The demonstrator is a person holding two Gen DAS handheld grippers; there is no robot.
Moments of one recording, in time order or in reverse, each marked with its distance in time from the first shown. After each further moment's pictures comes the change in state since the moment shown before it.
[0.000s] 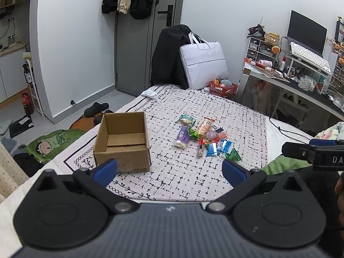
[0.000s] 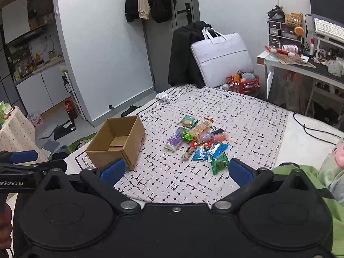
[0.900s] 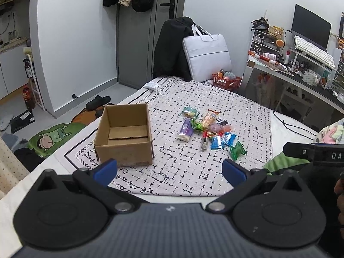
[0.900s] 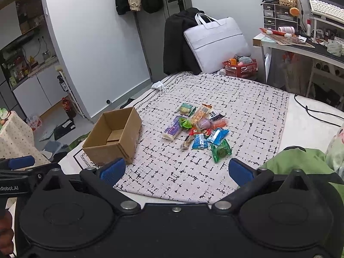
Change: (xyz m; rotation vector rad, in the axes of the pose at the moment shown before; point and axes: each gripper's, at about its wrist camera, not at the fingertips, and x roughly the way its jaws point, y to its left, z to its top) left arm 0.017 0.004 -0.008 -0.001 0.039 0.012; right arm 0.020 -0.015 -0.010 0.074 0.058 0.008
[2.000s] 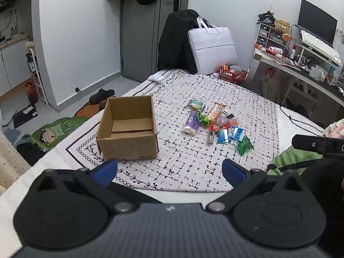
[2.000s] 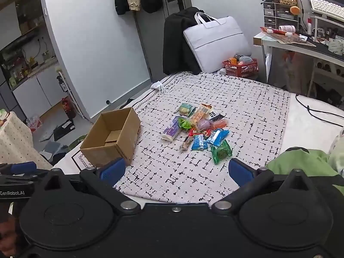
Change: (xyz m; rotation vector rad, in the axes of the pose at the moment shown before) left arm 0.015 0.006 -0.001 -0.007 0.037 0.024; right arm 0.006 -0.005 0.004 0.008 0.000 0.005
